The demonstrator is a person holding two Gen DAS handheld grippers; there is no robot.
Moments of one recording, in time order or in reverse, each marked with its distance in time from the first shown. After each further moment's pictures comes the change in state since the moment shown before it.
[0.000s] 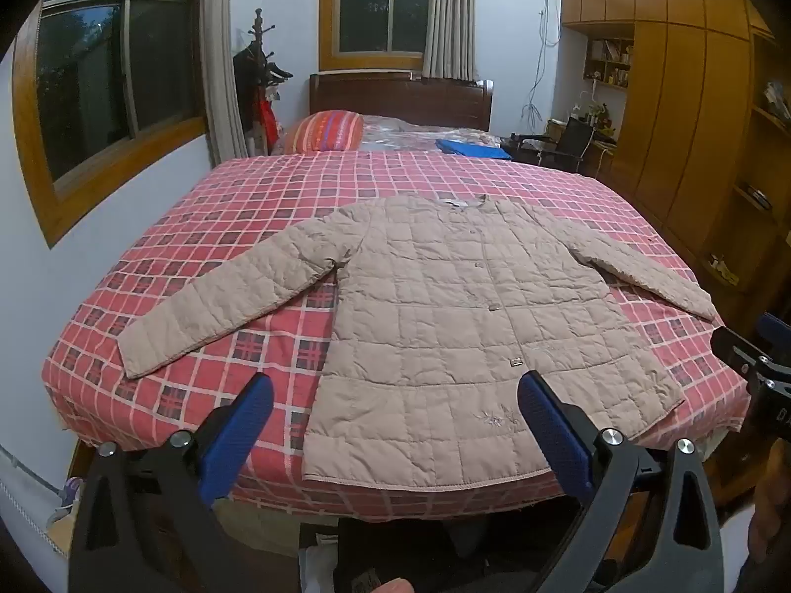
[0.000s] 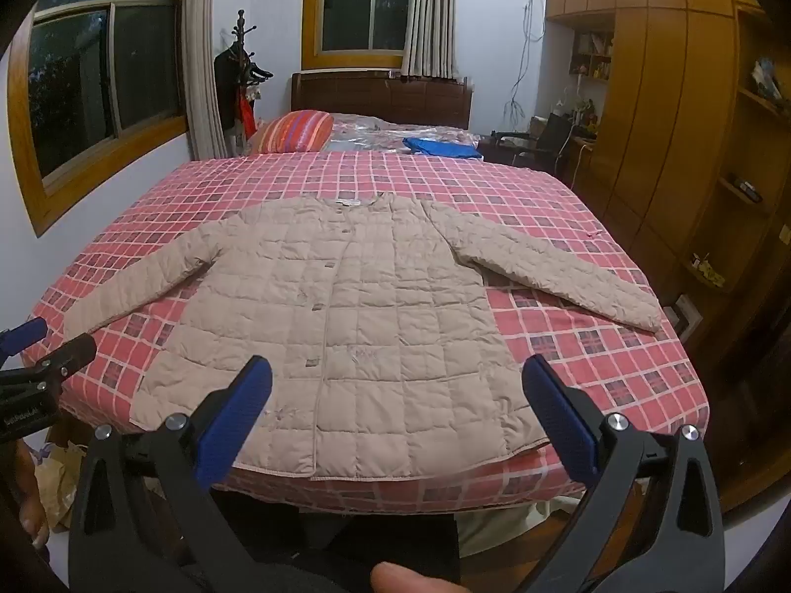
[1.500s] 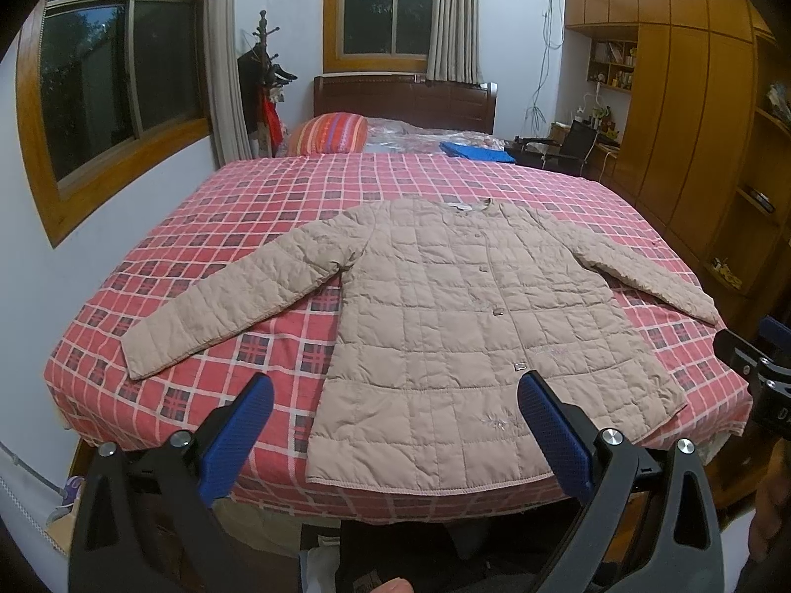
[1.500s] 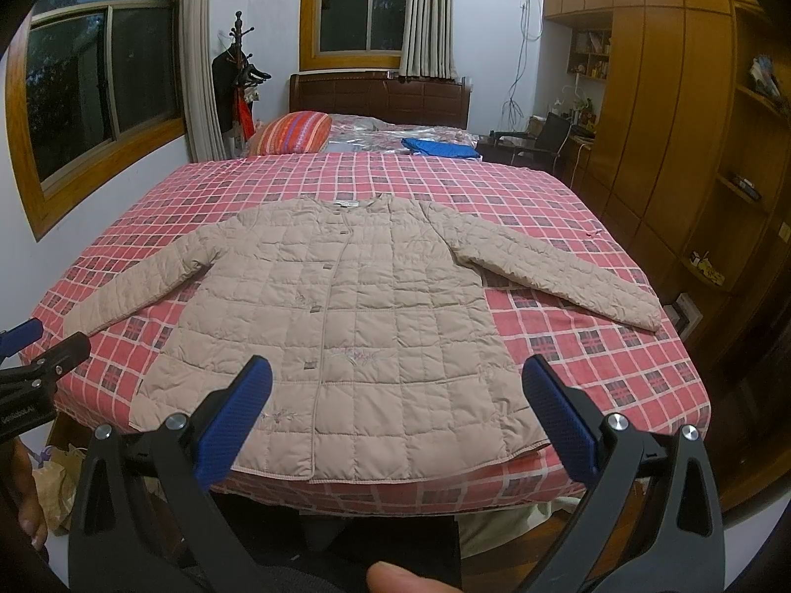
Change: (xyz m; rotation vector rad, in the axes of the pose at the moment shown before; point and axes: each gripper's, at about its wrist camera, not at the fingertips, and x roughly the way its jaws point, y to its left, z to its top) left arm 0.001 0.004 0.002 -0.007 -0.005 0.006; right arm 0.004 -0.003 0.000 0.007 -0.007 0.005
